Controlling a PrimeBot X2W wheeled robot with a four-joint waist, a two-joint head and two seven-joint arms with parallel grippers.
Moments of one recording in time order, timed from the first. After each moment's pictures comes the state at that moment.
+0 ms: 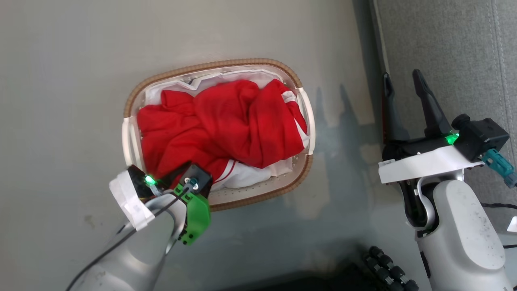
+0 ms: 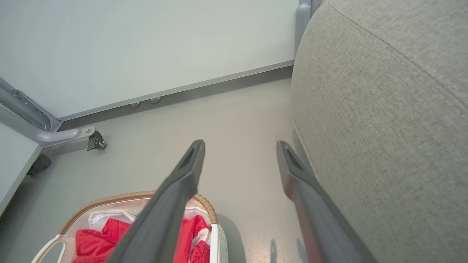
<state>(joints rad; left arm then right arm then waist) -0.70 0.11 -0.74 1.07 -0.10 -0.13 -0.15 -0.40 -0.05 0.08 0.13 0.33 0.13 -0.26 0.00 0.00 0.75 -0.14</state>
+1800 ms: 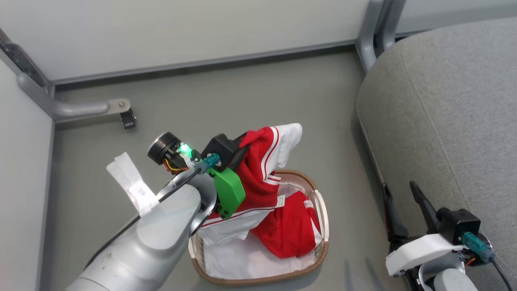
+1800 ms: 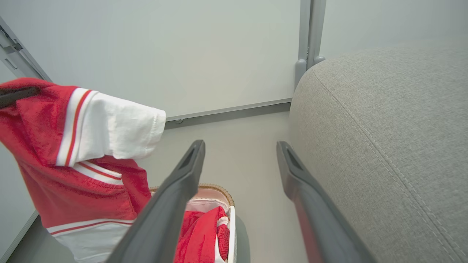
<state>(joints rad) -0.75 0.15 -0.91 0.75 -0.39 -0.13 -0.19 -0.08 -0.05 0.04 0.26 0.25 0.13 -0.26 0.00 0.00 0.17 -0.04</state>
